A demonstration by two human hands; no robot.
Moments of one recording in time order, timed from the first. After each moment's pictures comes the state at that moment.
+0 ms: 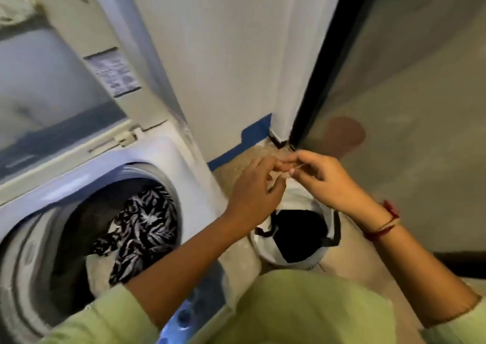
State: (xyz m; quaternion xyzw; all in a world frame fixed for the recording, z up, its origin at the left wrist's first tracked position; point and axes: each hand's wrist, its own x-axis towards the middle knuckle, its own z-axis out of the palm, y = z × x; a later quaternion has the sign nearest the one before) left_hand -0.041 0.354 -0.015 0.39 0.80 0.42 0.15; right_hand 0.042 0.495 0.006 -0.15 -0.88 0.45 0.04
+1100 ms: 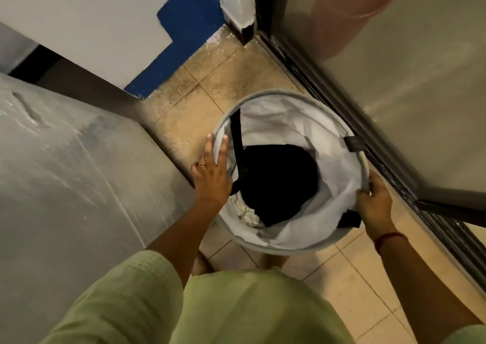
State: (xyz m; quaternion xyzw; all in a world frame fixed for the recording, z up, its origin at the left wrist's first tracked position) left_hand 0.006 0.500 -0.495 0.33 0.94 -0.01 0.11; right_hand 0.235 0.697 -0.474 -0.67 -0.57 0.47 0.03
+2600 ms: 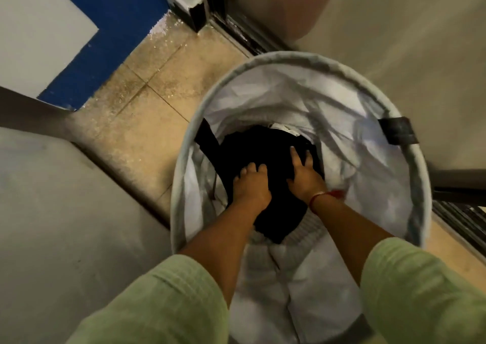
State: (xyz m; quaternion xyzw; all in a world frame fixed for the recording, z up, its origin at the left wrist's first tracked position) left_hand 0.072 0.606 -0.639 0.39 0.81 -0.04 0.44; right_hand 0.179 0.704 -0.684 -0.47 -0.78 0.32 -0.27
